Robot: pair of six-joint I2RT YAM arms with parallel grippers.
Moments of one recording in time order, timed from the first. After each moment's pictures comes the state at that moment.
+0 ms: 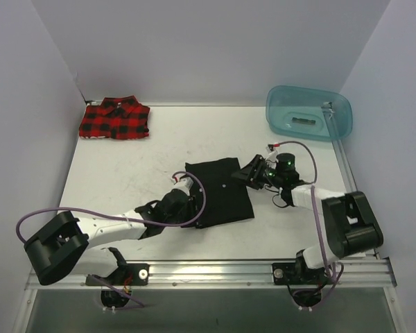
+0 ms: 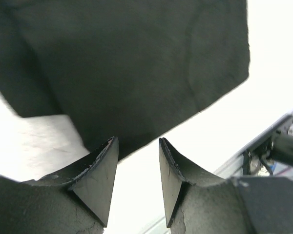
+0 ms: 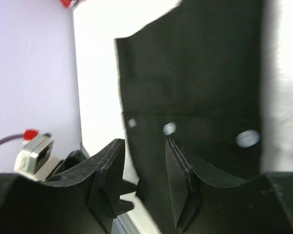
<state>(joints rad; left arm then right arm) -0.92 1.30 0.48 0.11 -0.01 -0.94 0.25 1.55 0.52 0.51 -0.60 0.90</state>
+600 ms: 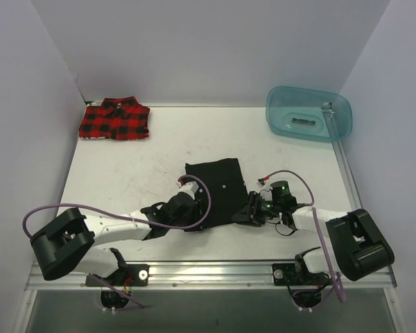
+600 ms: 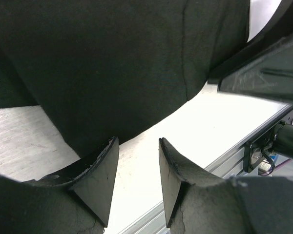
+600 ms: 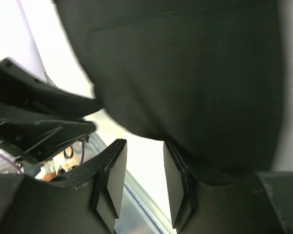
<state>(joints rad) -0.98 1.35 0.52 0.09 -0.01 -0.96 0.38 1.32 0.28 0.22 -0.68 0.80</state>
